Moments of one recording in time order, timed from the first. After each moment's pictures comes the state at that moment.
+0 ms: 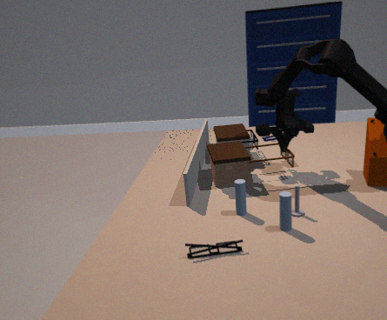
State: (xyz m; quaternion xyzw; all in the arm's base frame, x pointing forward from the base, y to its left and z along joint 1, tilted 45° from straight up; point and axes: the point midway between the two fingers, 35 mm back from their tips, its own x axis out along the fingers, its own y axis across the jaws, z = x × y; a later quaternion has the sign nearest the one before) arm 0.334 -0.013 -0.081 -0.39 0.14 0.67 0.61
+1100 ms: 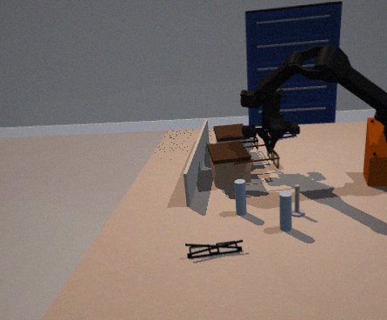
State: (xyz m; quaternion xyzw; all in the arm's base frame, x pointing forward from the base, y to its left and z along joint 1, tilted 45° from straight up) arm 0.379 -0.003 -0.067 -0.39 0.14 0.67 0.61
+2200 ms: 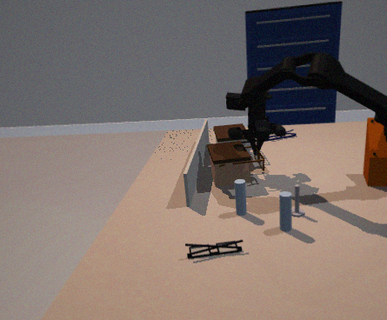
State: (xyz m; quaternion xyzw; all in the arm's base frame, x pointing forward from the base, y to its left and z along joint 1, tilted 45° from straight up) arm 0.424 0.010 -0.055 -0.39 0.14 0.67 0.61
